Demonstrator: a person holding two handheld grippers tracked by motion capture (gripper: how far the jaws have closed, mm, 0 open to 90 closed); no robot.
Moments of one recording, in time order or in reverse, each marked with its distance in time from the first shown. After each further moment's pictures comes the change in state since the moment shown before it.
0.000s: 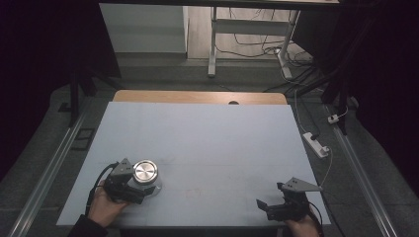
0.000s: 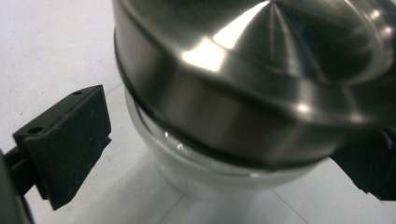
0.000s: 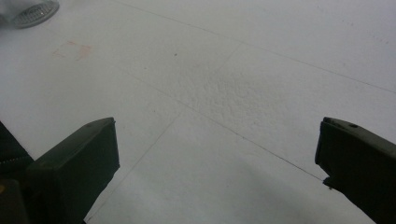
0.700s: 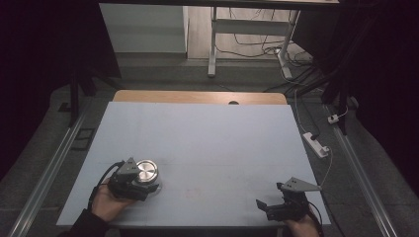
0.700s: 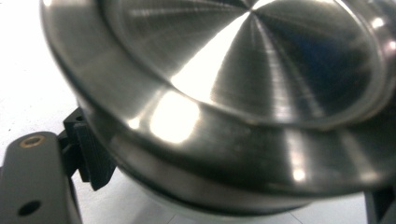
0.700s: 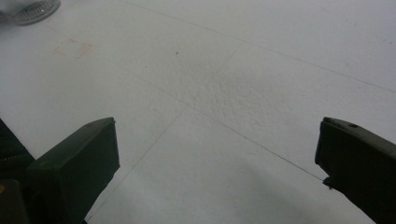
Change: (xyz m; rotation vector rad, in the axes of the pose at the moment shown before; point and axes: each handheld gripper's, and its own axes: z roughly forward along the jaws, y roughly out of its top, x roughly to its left) left arm -0.004 0.008 0.006 0.049 0.004 0.045; right arm 0.000 0.000 0.001 0.005 0.004 -0.007
